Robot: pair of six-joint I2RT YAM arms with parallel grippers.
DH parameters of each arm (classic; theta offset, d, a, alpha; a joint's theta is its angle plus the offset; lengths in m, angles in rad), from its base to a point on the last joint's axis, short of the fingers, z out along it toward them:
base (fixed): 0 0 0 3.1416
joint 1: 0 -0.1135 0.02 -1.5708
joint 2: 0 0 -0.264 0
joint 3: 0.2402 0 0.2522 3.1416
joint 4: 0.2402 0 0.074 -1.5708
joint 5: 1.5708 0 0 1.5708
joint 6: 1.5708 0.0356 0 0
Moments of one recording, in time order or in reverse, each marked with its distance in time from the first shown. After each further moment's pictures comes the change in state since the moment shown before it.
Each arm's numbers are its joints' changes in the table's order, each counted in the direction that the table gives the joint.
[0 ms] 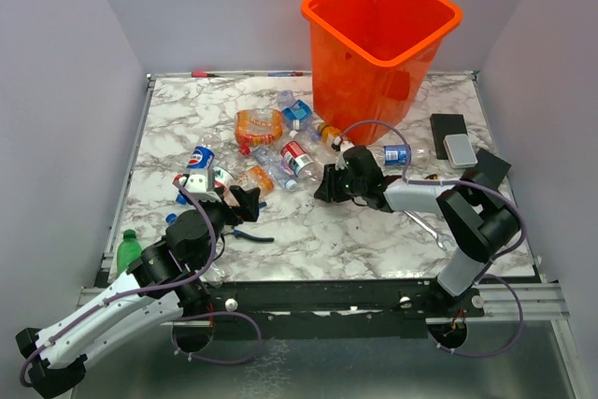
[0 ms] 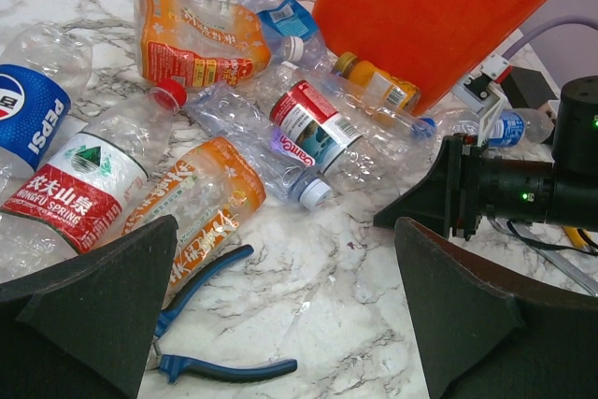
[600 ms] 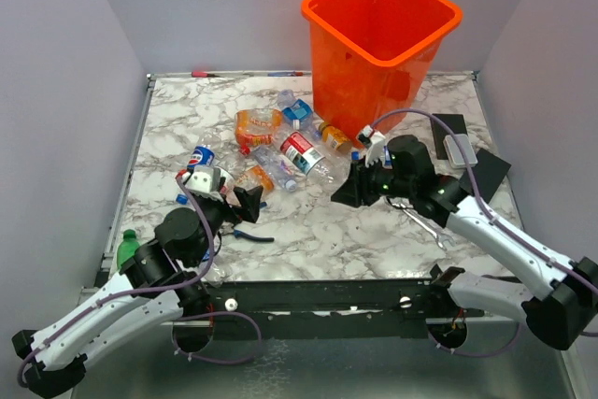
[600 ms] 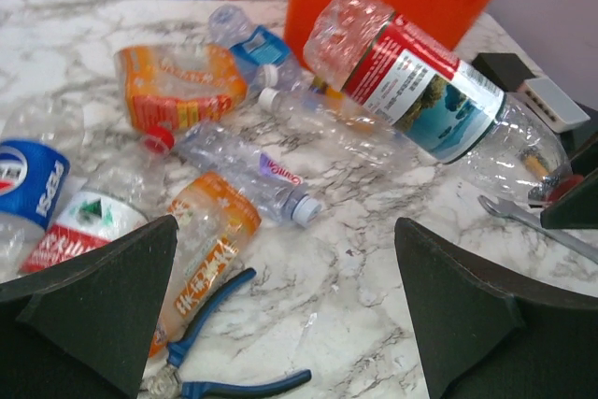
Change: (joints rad) left arm 0.000 0.004 0.038 -0.021 0.061 0.130; right arm 0.000 0.591 0.053 0.501 -0.192 -0.069
